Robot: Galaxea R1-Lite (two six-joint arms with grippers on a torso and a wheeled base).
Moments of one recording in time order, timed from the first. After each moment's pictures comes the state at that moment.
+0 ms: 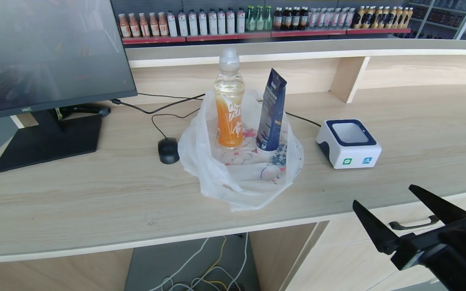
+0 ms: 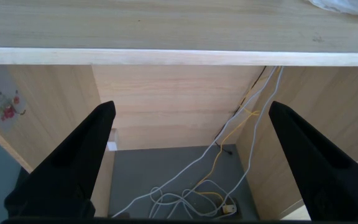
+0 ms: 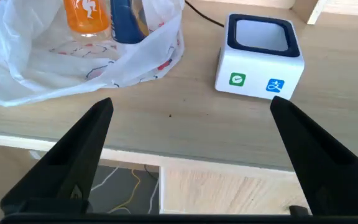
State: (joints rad) left arm 0.00 0.00 0.00 0.00 0.00 0.00; right arm 0.75 1.39 -0.02 -1.48 -0.54 -0.16
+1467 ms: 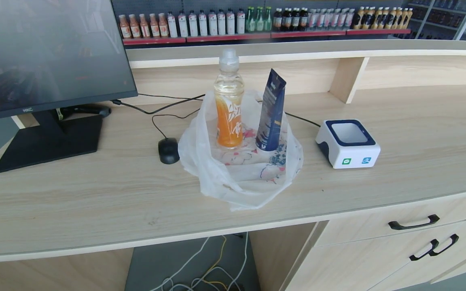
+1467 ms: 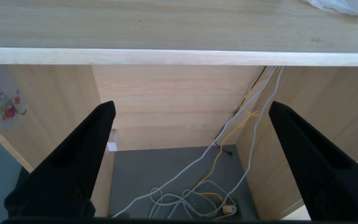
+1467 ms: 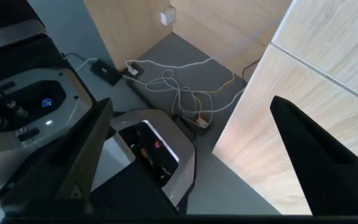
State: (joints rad) left arm 0.00 0.00 0.00 0.00 0.00 0.00; right arm 0.93 0.34 -0.03 0.01 -0.09 -0.07
